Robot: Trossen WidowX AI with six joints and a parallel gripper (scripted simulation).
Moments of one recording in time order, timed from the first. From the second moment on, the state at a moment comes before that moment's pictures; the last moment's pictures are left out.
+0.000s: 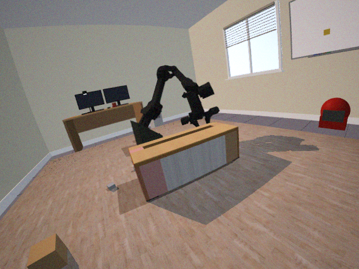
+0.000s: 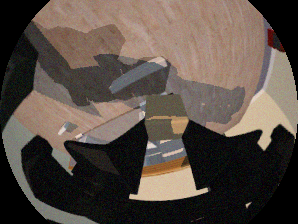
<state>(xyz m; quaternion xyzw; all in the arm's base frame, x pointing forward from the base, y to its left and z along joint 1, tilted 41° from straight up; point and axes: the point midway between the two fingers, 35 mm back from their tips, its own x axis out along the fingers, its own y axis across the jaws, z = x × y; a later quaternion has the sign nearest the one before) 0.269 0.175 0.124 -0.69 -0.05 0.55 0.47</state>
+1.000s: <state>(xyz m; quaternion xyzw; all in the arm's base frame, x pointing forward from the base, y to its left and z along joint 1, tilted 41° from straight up) 0.263 0.138 0.118 -0.29 0.27 0.50 0.77</state>
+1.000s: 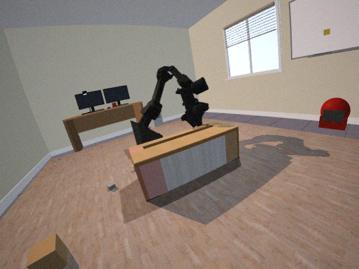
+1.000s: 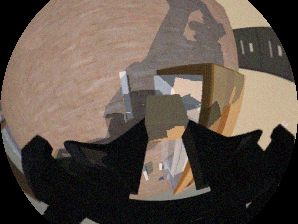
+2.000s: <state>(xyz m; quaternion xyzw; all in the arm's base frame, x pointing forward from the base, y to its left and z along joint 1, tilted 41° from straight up) 0.252 0.106 0.118 0.22 0.51 0.27 0.79</state>
